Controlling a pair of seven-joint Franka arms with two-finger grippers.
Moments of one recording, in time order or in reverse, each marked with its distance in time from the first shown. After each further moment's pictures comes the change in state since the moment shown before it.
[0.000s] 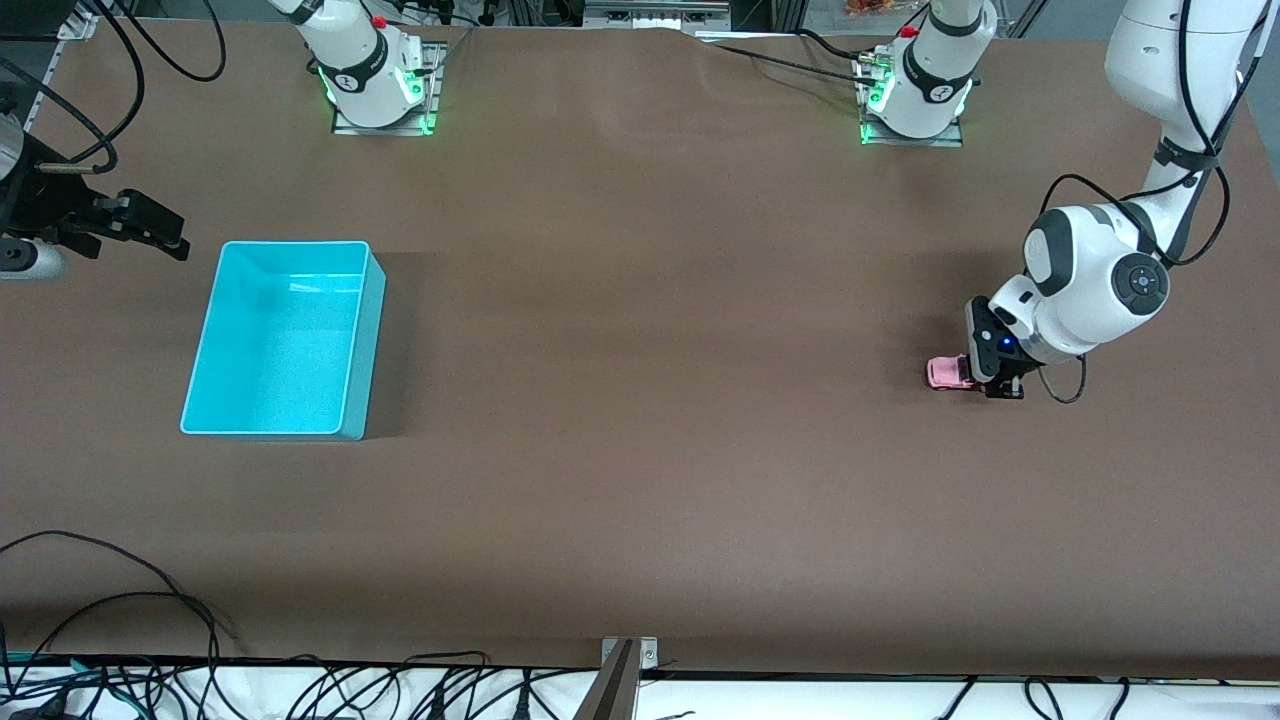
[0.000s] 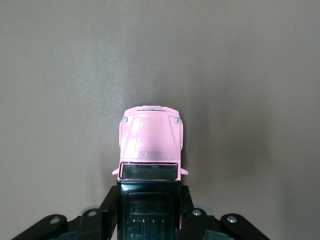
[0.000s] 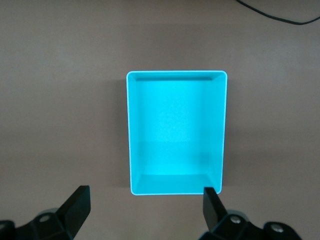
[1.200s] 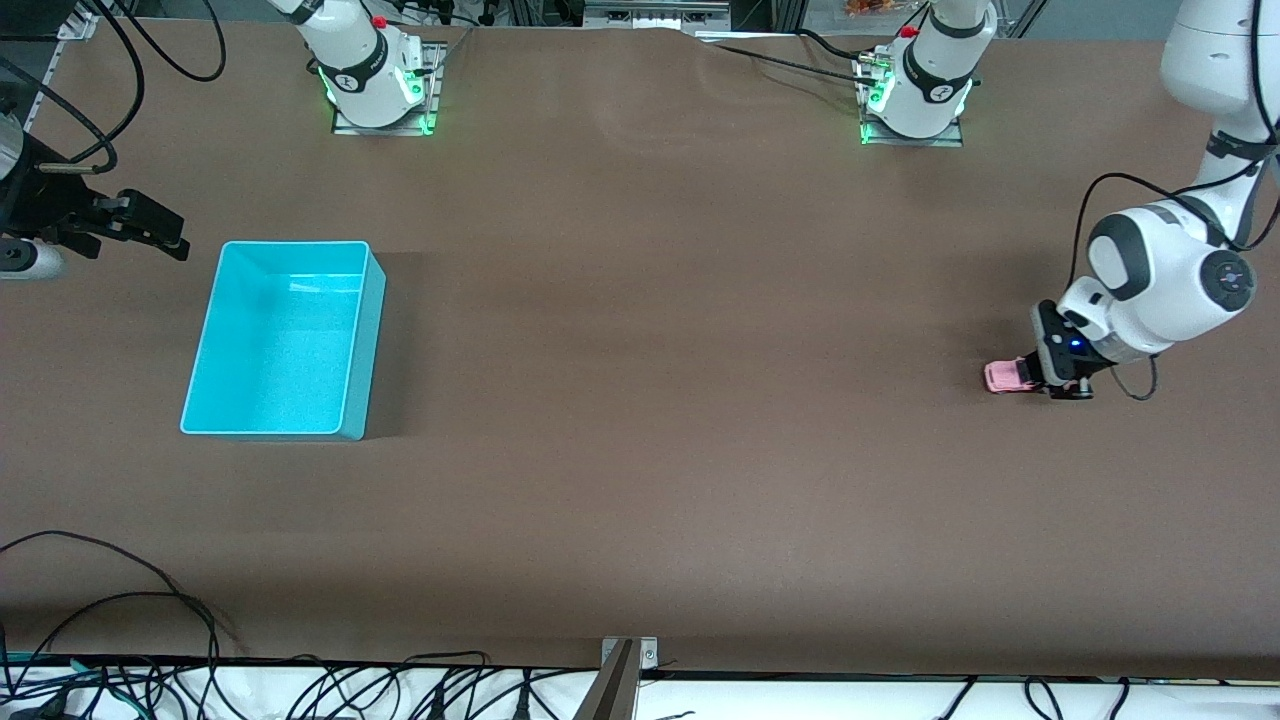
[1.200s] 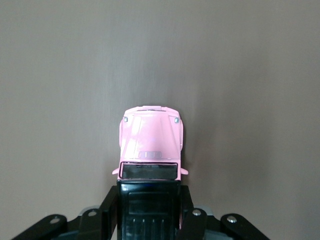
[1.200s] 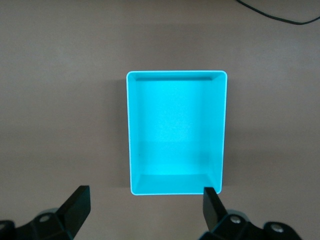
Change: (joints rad) left arm 0.206 0.037 -0.002 0.057 -0.001 -0.010 0.100; right arm 0.000 0.000 0.000 0.000 0.000 0.000 0.000
